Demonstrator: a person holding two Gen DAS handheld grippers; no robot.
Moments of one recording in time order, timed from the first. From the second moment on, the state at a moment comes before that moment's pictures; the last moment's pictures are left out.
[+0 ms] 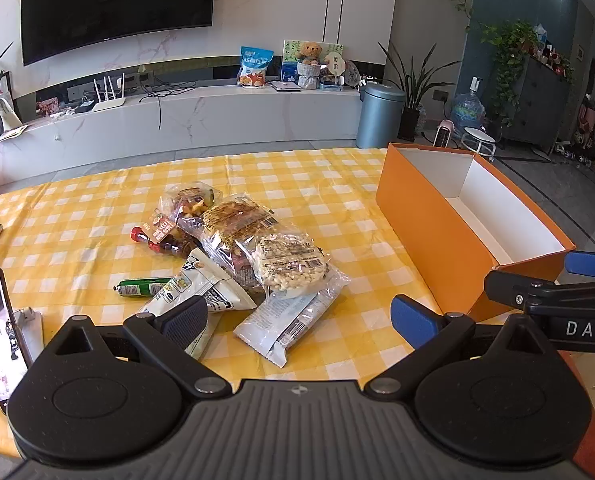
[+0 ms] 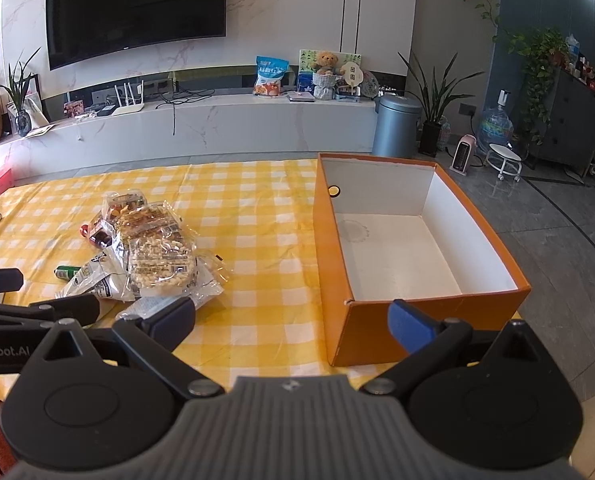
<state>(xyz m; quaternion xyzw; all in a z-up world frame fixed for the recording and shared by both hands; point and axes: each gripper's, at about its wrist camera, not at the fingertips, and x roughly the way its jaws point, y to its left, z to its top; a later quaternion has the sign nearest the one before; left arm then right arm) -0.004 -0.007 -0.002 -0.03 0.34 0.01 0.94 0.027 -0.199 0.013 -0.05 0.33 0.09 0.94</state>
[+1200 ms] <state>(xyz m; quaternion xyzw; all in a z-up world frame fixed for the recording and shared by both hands) 0.025 0.056 -0.044 -0.04 0.34 0.02 0.94 0.078 -0.143 -0.043 -0.03 0.32 0.23 0.92</state>
